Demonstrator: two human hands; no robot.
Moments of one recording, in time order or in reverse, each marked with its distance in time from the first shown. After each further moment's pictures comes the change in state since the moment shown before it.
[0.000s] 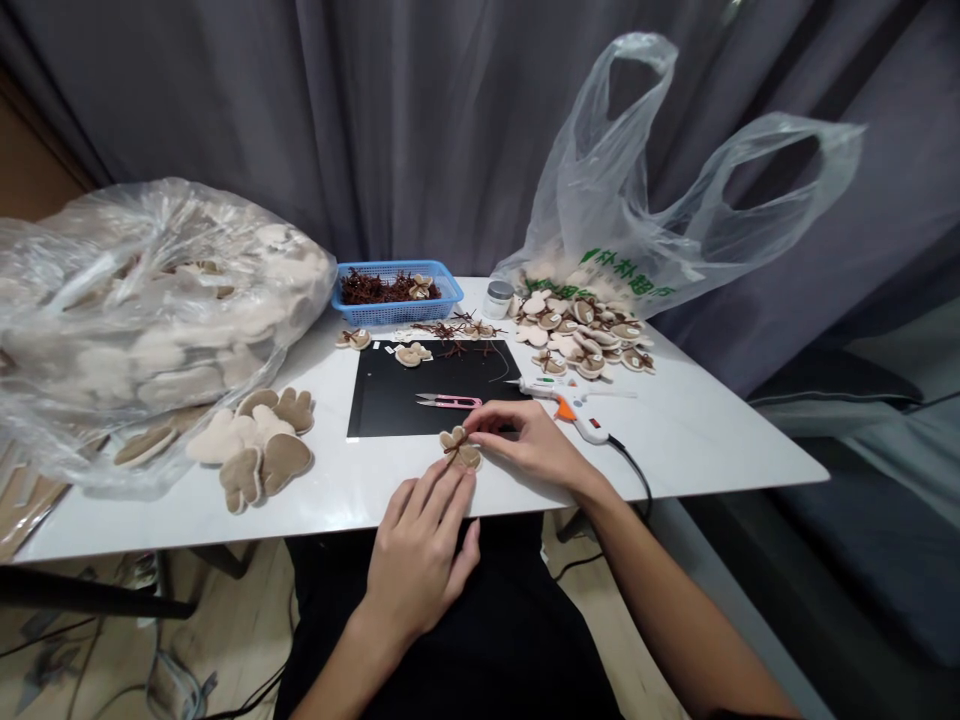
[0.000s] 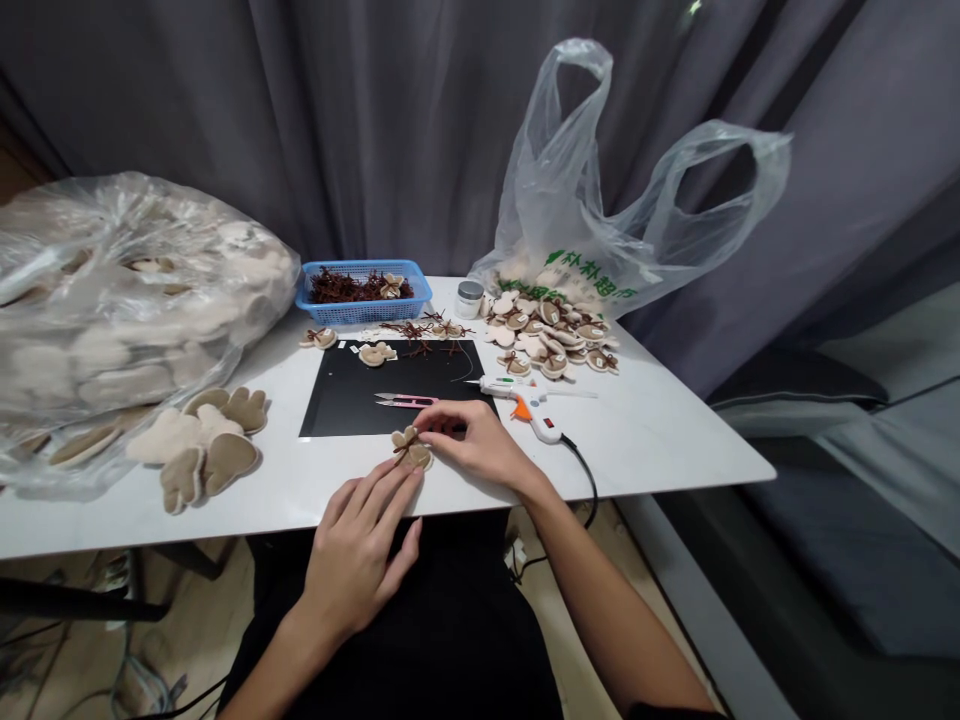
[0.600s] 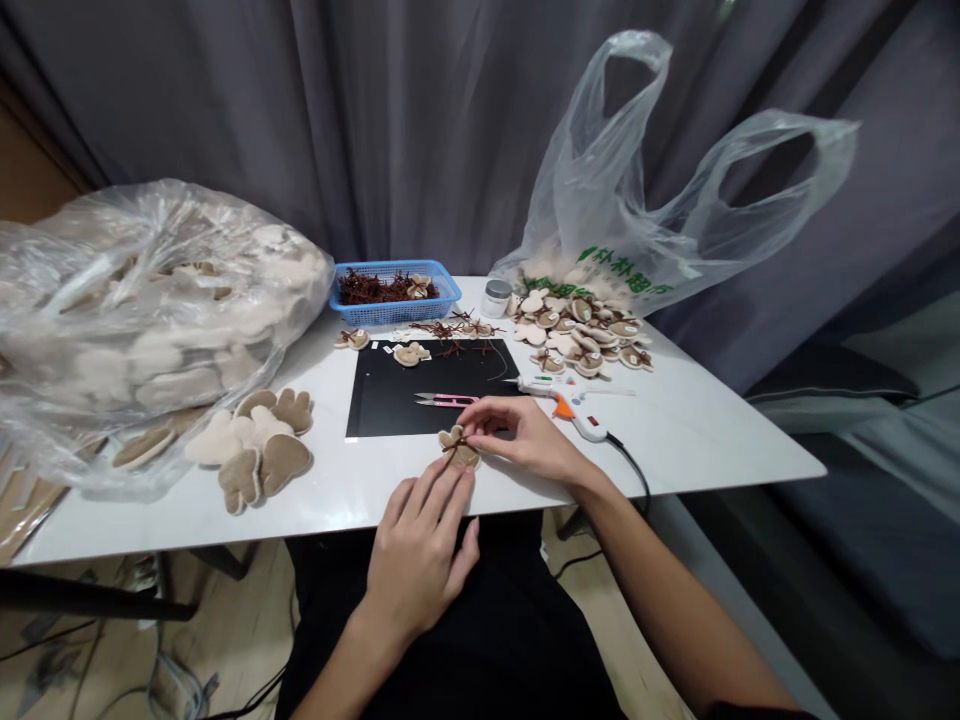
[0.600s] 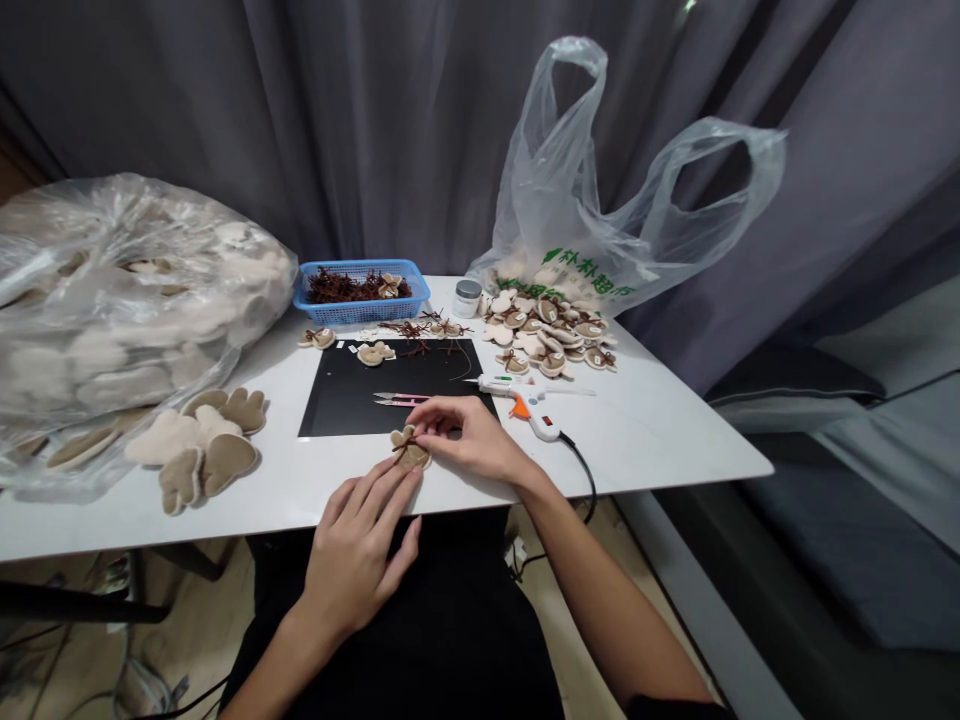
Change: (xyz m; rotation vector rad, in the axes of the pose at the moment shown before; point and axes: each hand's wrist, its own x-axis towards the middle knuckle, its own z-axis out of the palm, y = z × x) left_hand 0.001 0.000 0.000 0.003 0.009 0.002; right_hand 0.004 -0.001 0.002 0.177 -0.056 0.052
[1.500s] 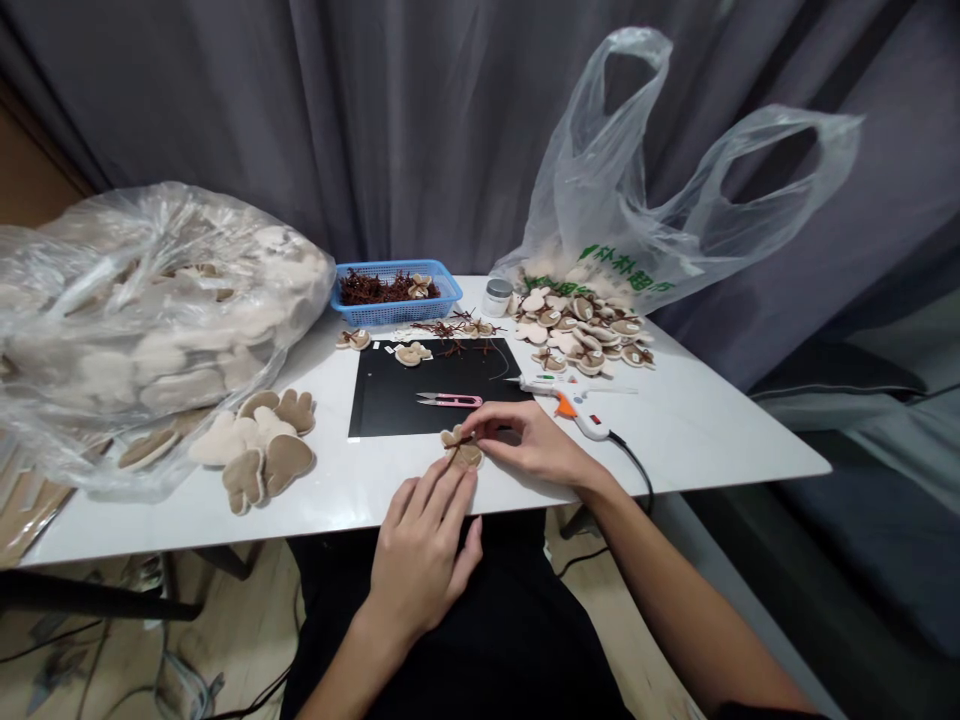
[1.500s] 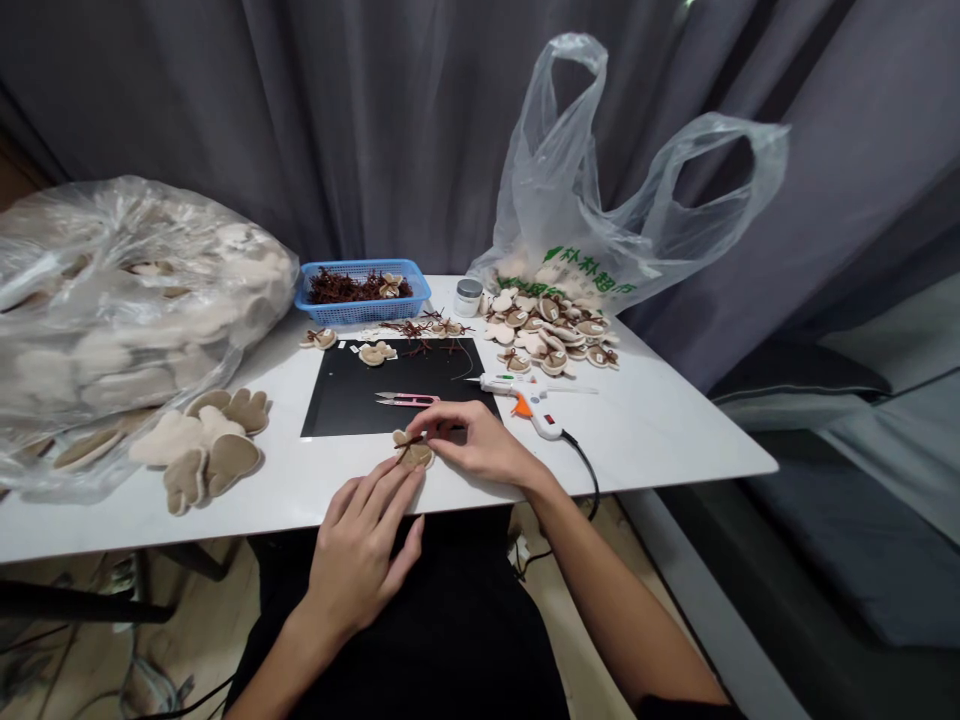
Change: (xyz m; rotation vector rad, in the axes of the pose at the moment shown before) left_hand -0.001 0.000 0.001 -0.011 0.010 -0.004; right_hand -0.007 0.002 -0.004 -0.095 -0.040 -0.102
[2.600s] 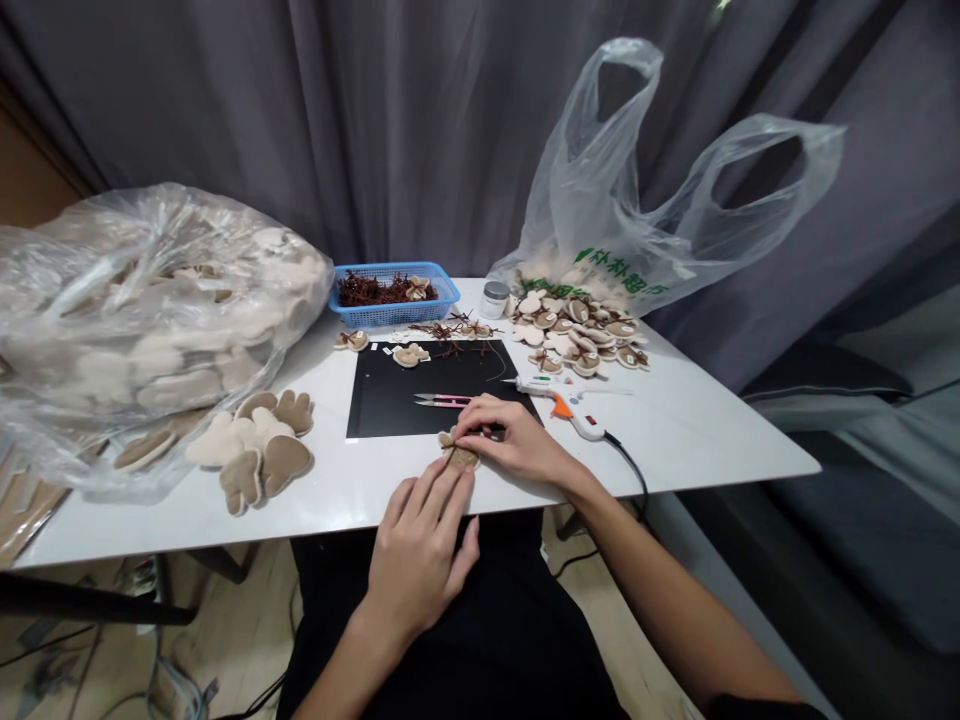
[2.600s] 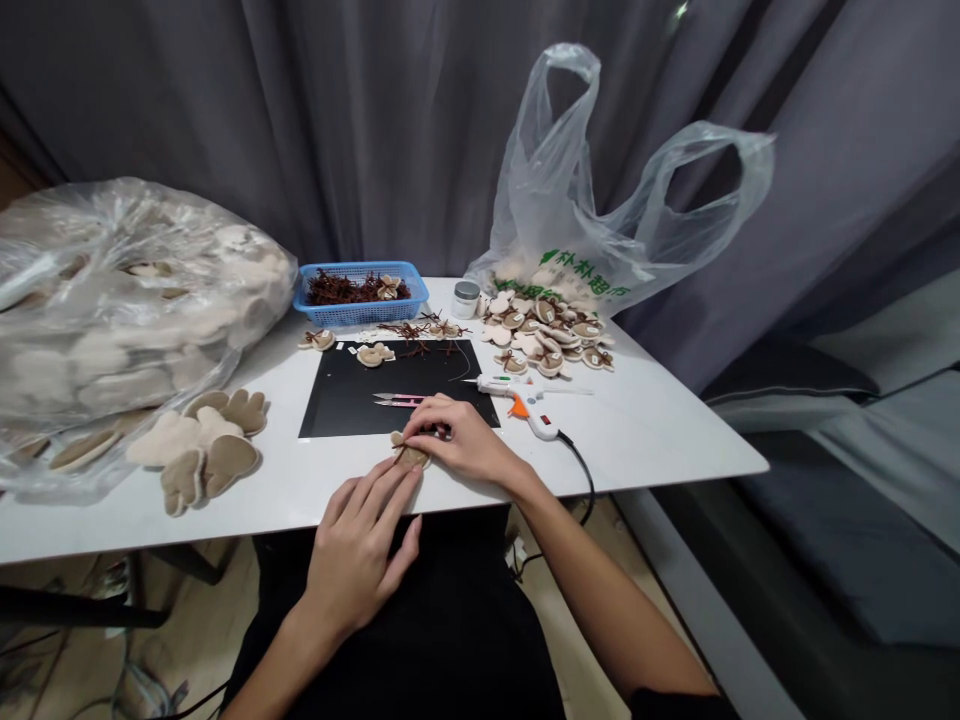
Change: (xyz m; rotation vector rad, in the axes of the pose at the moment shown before) left_hand 0.000 -0.001 0.001 0.002 0.011 0.004; right_hand 0.010 0.001 0.007 -0.209 0.015 -0.124
